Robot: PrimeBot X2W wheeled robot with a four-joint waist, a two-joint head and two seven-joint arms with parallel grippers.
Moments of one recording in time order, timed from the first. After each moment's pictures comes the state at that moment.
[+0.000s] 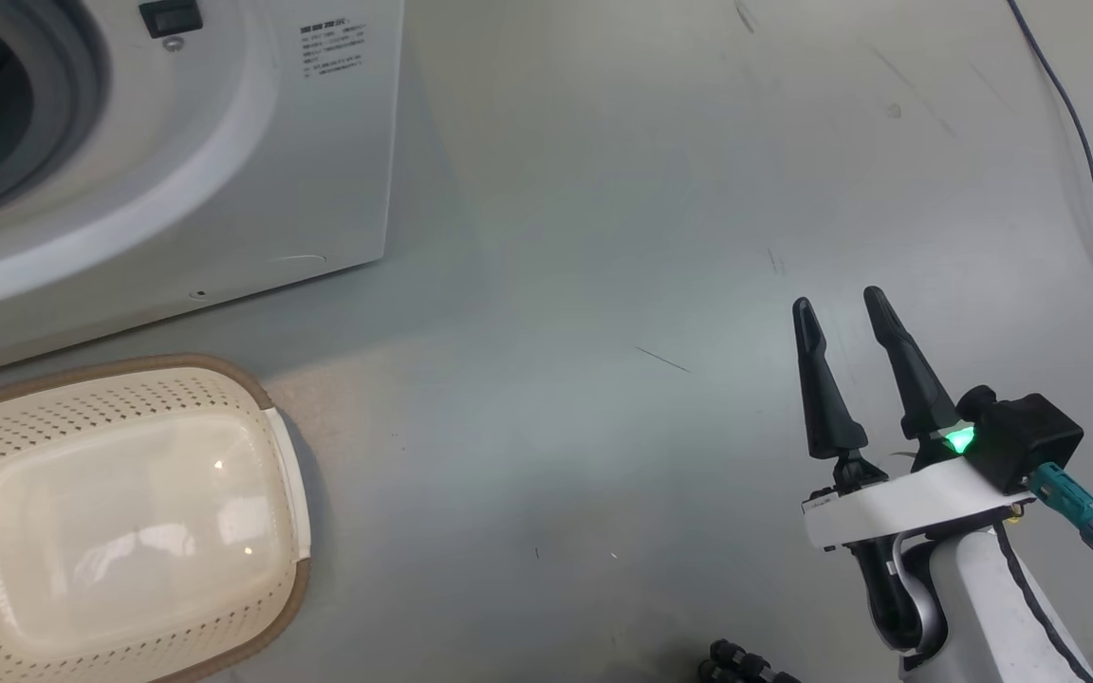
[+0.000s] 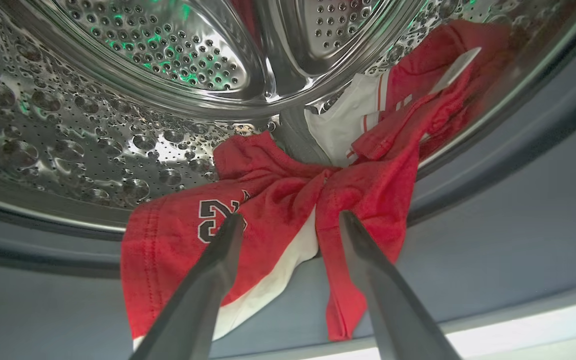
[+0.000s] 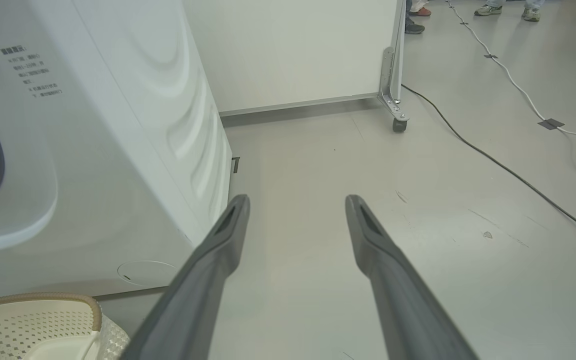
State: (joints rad) left arm -0.68 0.42 0.01 0.40 -0.25 0.05 0.28; right arm -0.14 -0.05 0.20 0.08 0.39 0.12 -0.25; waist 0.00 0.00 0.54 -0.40
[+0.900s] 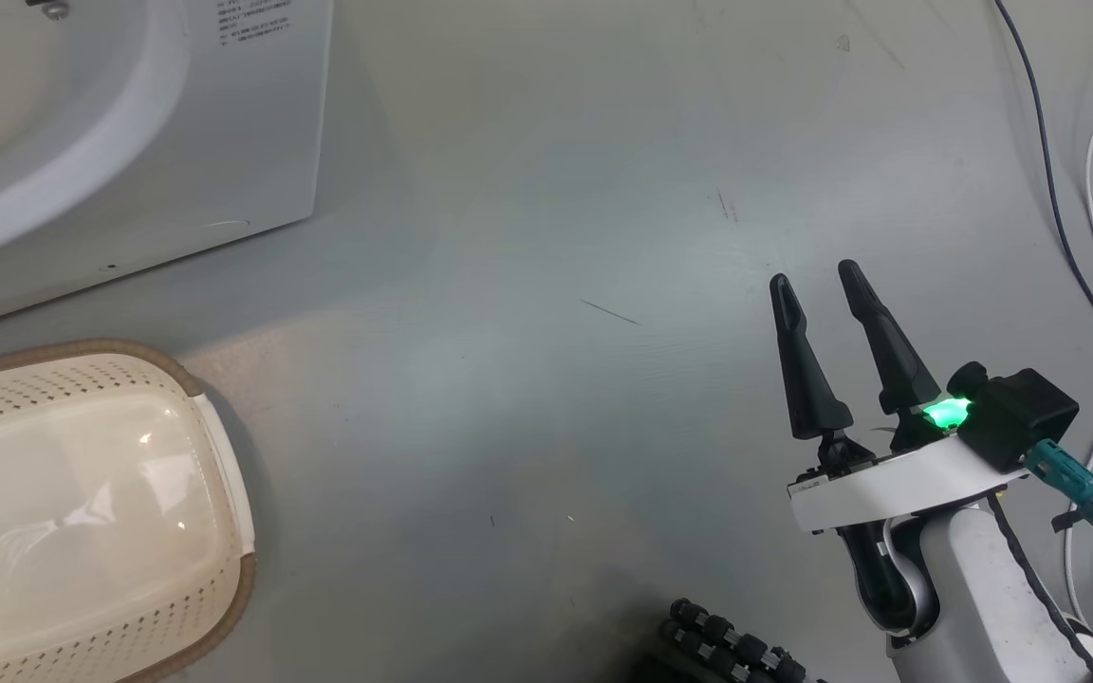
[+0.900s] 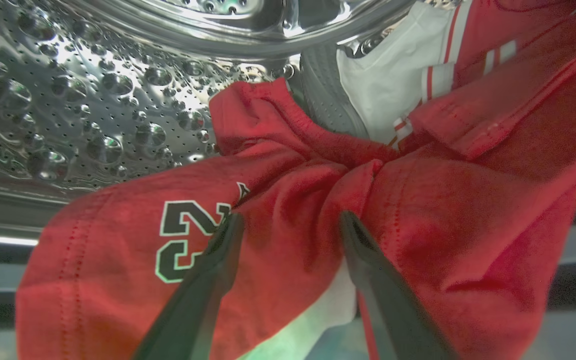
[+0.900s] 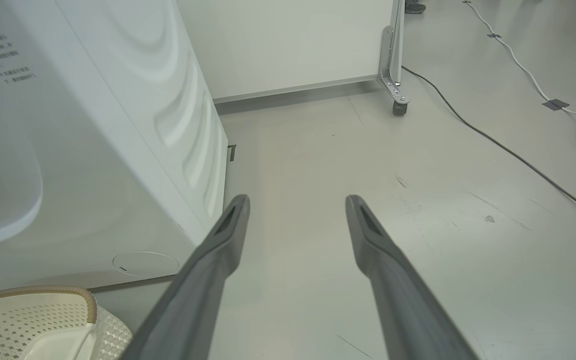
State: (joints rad) left arm -0.91 0.49 0.03 0.59 -0.22 0.08 0.41; right arm -0.18 -0.04 0.23 0.08 0.44 0.12 -0.25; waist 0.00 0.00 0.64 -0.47
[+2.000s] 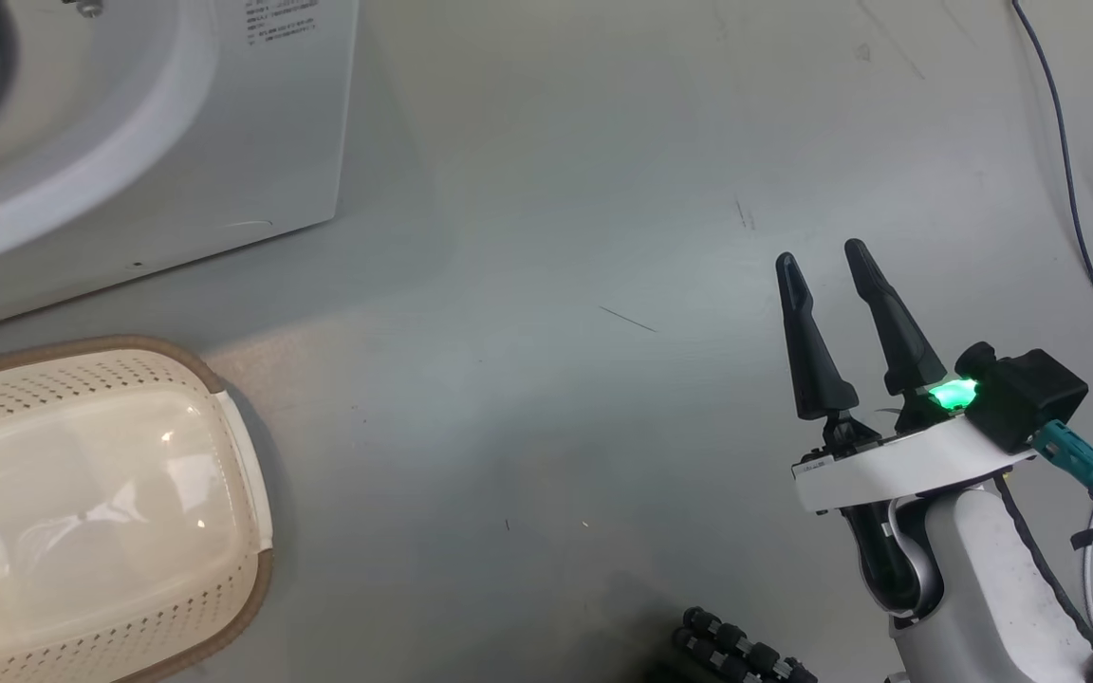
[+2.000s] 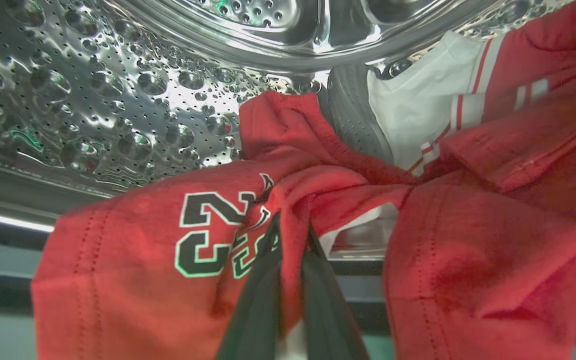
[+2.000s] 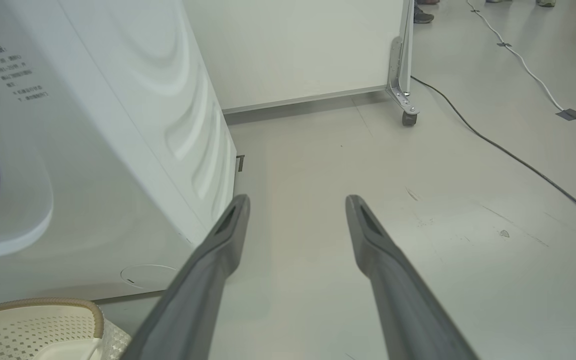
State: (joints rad) left arm -1.01 0.45 0.06 0.75 -0.19 0.11 0.32; right arm -0.22 -0.04 0.22 0.09 0.45 0.12 -0.25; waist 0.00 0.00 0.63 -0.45
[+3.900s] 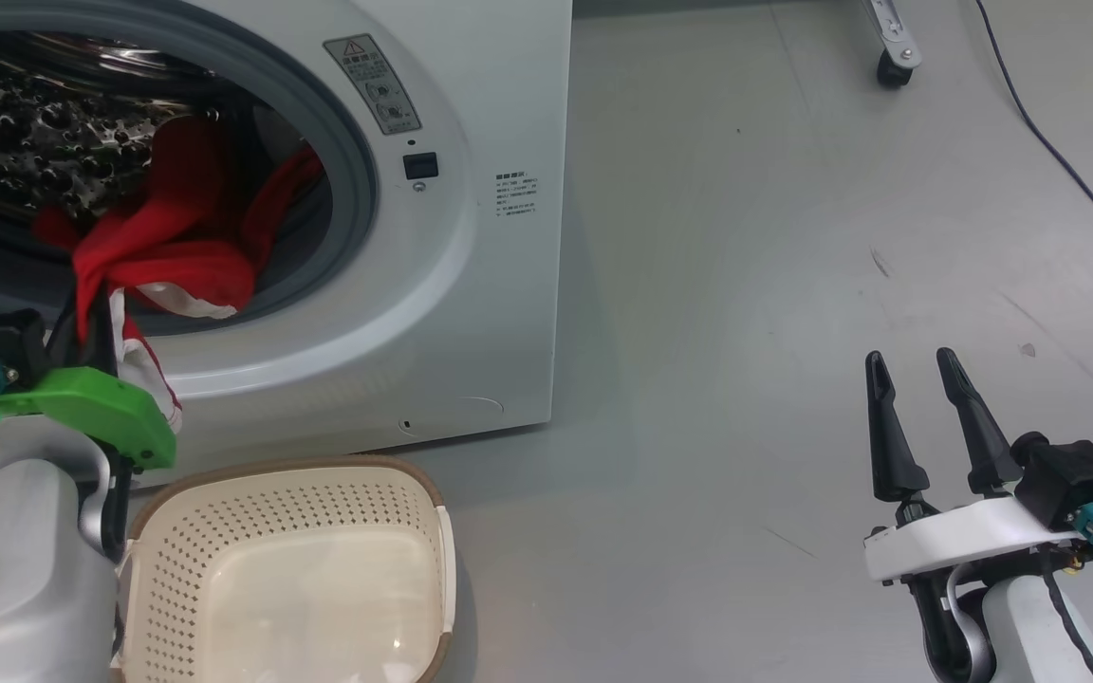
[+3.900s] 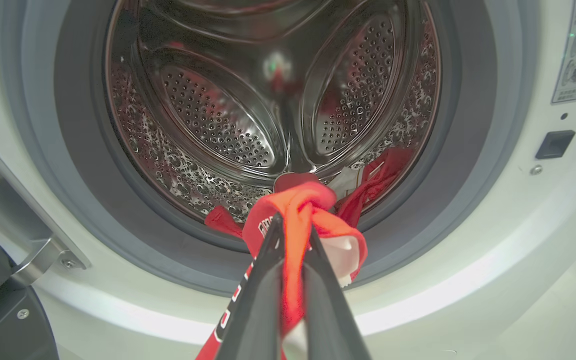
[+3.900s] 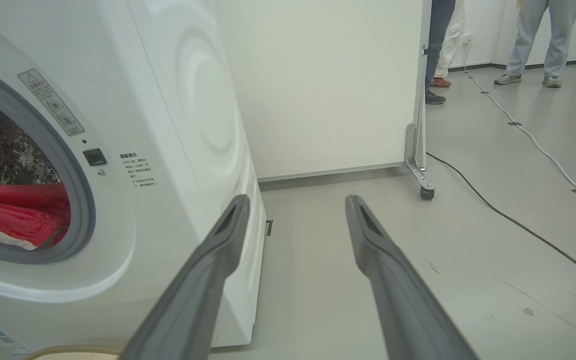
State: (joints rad) left arm -0.60 0.17 -0.03 0.81 -0.26 -0.08 -0.23; right arm -0.07 -0.07 0.09 0.15 0.35 0.12 -0.25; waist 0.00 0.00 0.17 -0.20
